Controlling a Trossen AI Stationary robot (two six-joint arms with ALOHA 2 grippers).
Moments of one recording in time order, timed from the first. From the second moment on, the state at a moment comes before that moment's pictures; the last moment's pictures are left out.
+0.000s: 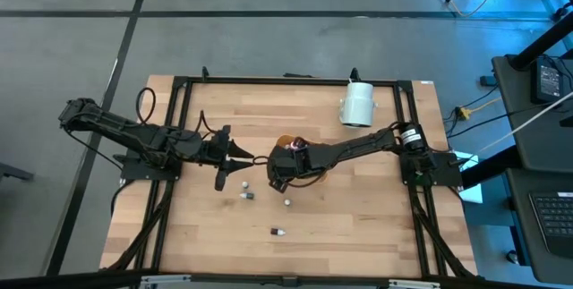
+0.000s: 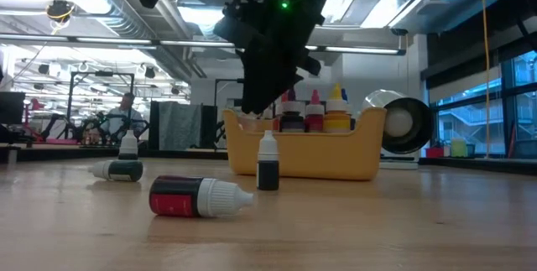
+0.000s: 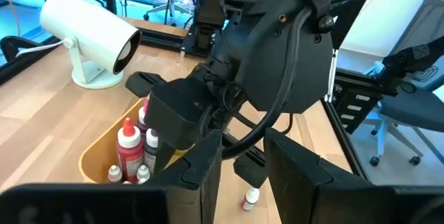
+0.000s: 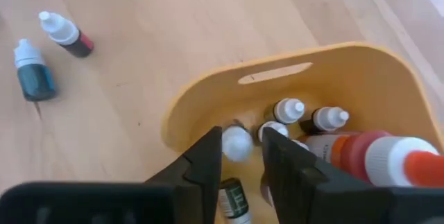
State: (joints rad) left arm -0.26 0.91 0.68 -0.05 -0.26 -0.30; right arm 0.17 2.09 1.67 -0.72 0.40 0.57
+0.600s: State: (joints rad) left arm -0.26 0.91 0.68 -0.17 -0.11 -0.29; right arm 0.26 1.92 1.66 -0.75 0.55 0.49
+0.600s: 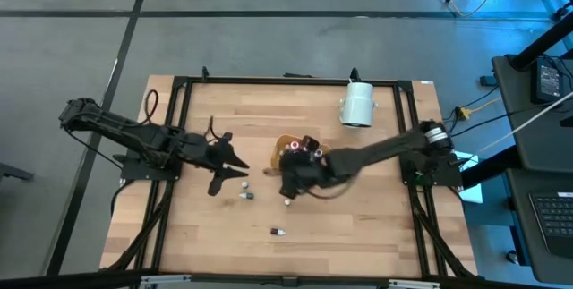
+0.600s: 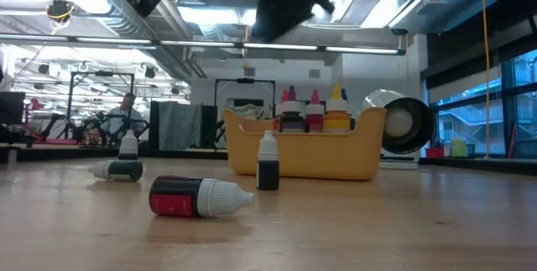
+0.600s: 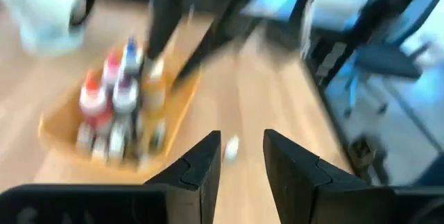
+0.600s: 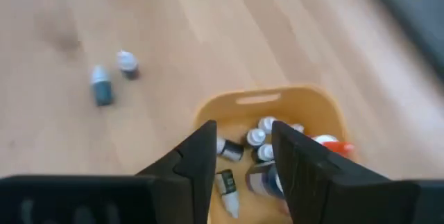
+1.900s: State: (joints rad) left arm -0.35 1.52 0.87 -0.57 -0.13 -0.33; right arm 0.30 1.37 0.94 -0.31 0.58 0.52
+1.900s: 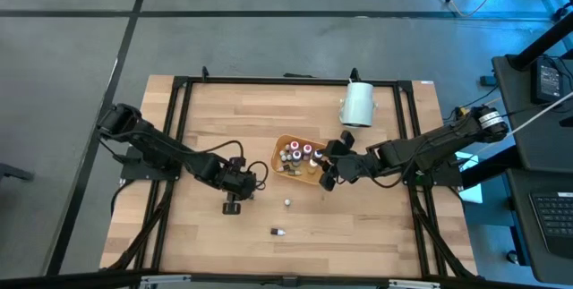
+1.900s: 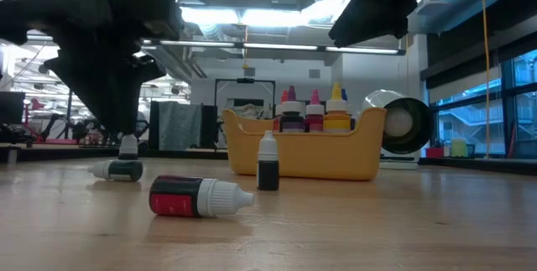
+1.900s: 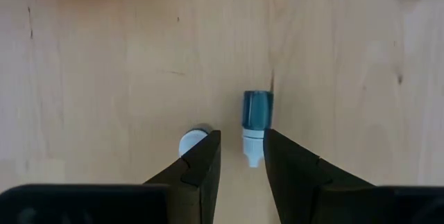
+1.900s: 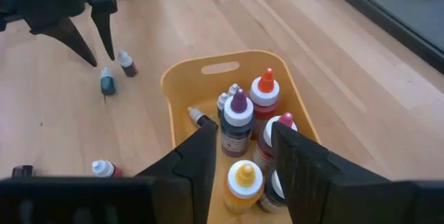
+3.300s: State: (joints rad) left arm -0.29 1.57 0.99 -0.74 -0.14 -0.41; right arm 0.30 1.37 0.94 -0.32 0.58 0.52
